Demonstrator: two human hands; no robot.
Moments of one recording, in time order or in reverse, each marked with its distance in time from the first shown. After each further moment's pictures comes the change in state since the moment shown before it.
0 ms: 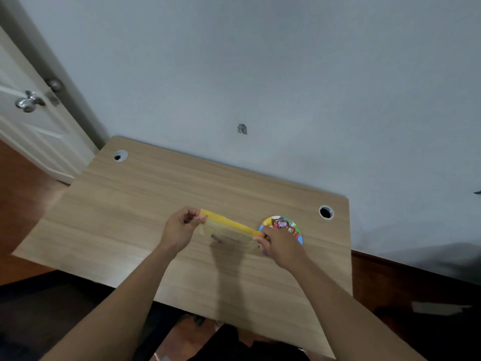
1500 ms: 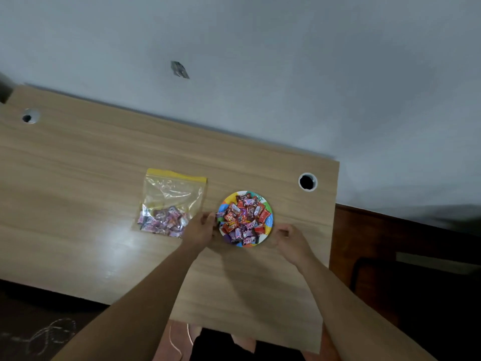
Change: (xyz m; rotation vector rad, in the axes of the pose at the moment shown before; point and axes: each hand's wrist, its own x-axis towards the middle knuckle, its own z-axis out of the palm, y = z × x) left_hand 0.056 -0.139 0.228 0.192 -0.122 -0.456; right_hand 0.028 0.220 0.040 0.700 -0.090 0.684
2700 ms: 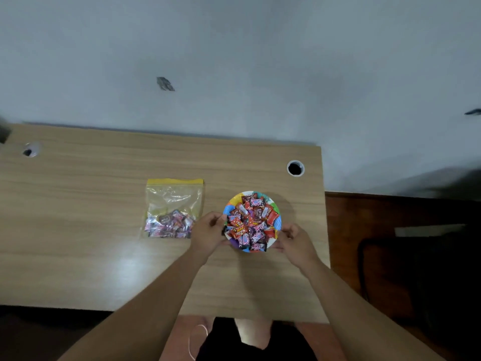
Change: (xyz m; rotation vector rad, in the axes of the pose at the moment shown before) left_hand -0.100 0.064 -0.004 -0.179 -0.121 0.089; right_hand -0.071 0.032 0.019 0.338 0.131 -0.034
